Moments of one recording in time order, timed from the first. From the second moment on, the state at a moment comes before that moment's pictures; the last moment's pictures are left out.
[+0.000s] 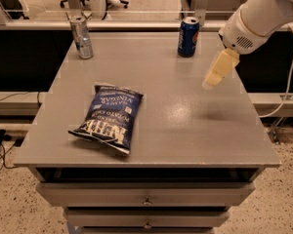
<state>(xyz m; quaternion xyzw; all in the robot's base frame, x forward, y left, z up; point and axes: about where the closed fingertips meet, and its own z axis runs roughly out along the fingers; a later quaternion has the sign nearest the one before) 0.611 -0.201 0.924 -0.54 0.80 -0.01 0.27</state>
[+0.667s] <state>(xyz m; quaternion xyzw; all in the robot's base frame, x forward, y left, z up) 0.698 -0.239 0.922 -0.43 0.81 -0.02 0.39</state>
